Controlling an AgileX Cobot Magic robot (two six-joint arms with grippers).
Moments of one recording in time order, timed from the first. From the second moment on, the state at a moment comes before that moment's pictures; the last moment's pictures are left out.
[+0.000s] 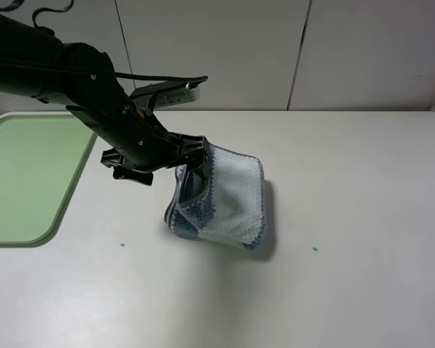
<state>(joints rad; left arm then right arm) -0.60 1.80 -1.03 -0.21 0.32 -0.31 -0.15 -0.01 -0.50 0.04 1.03 -0.01</state>
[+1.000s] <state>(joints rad) -0.63 1.97 -1.04 -0.25 0.28 -0.30 -0.15 -0.01 -0.50 0.04 1.03 -0.01</state>
